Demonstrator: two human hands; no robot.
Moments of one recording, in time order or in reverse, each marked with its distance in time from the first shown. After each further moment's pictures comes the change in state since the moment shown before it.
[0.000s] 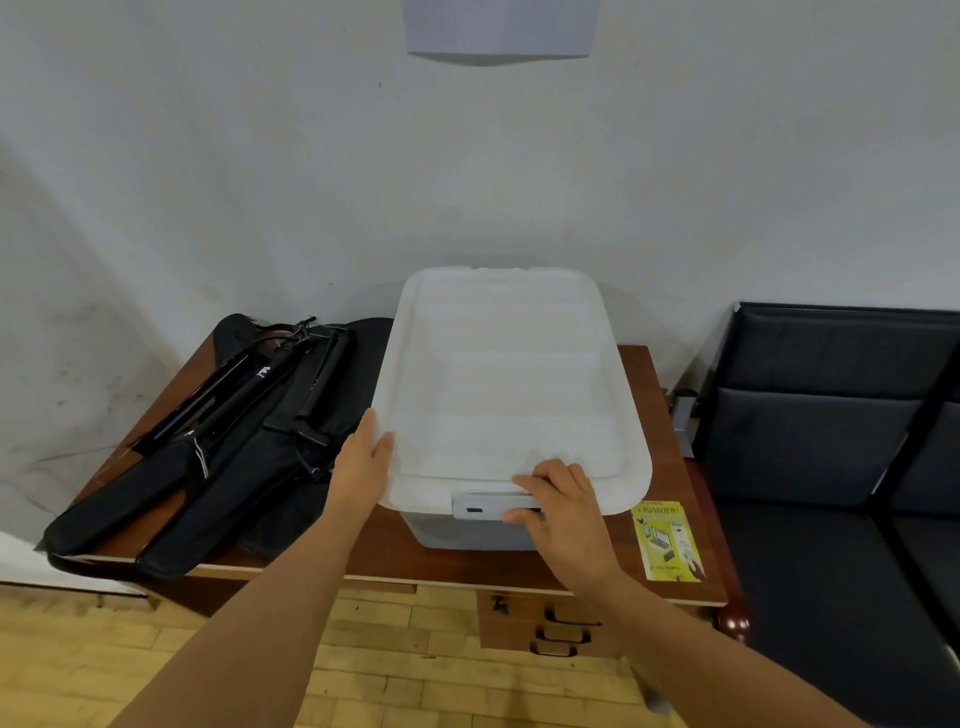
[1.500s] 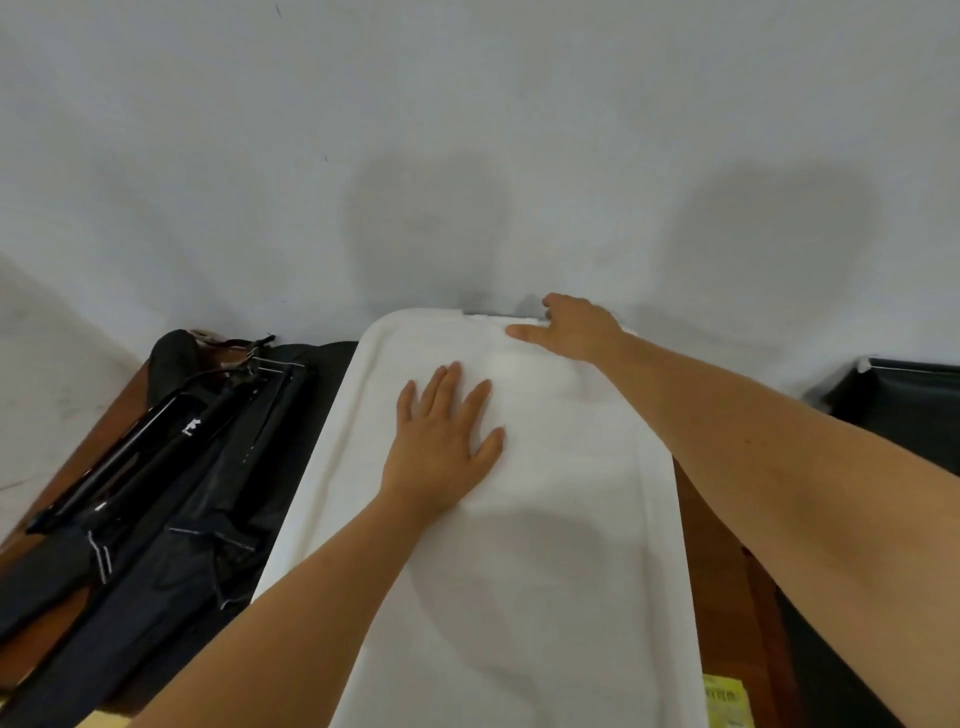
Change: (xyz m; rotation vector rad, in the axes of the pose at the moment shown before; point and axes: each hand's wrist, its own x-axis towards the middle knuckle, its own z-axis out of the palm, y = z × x) left_hand 0.218 0.132 0.130 0.674 0.024 0.516; right_hand 0.456 0.178 0.014 -0.185 -0.524 0.260
